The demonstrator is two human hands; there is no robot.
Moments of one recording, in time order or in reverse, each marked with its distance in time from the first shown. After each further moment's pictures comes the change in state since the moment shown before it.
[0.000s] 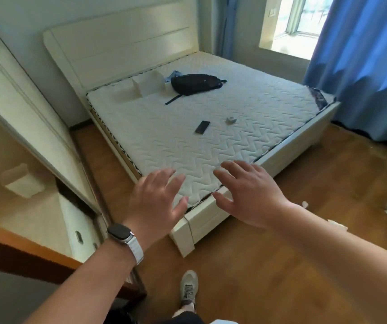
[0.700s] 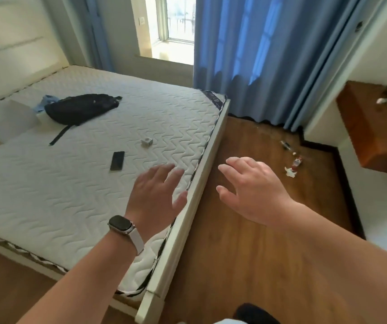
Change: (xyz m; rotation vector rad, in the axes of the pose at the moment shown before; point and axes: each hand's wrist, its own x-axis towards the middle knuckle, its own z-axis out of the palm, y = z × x) left_hand 0.278 -0.032 0.120 -0.308 -0.013 0.468; right_hand 0.114 0.115 0.010 -0.196 0.145 0.589
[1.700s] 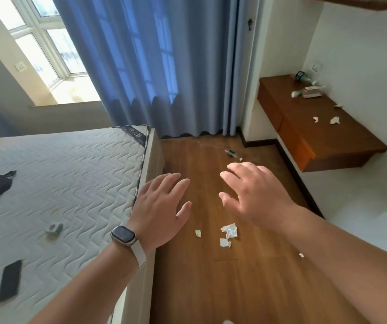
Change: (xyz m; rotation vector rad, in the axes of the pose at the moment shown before) left_hand 0.382 0.217 0.174 -0.008 -0.134 0.407; right_hand 0.067 0.414 0.041 -0.078 0.023 0.358
